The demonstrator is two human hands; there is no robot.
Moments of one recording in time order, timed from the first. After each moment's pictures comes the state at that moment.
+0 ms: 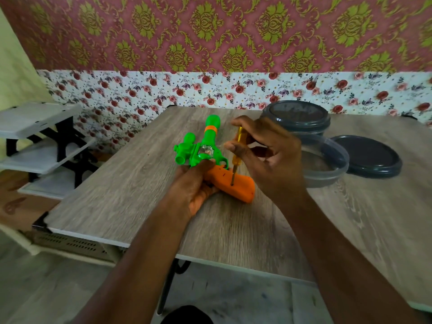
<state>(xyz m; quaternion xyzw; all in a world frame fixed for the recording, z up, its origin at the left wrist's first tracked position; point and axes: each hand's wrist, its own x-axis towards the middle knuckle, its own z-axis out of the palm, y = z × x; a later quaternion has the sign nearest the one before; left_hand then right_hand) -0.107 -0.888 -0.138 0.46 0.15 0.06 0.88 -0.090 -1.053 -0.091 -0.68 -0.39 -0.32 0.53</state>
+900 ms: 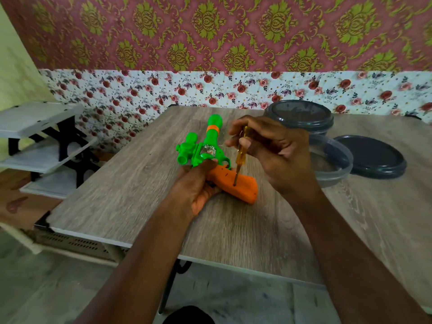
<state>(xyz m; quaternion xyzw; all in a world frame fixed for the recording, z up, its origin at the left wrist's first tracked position) -0.110 -0.890 -0.135 0.46 0.16 0.06 0.87 -0.090 -1.057 -0.085 -0.61 -0.42 -0.16 0.65</state>
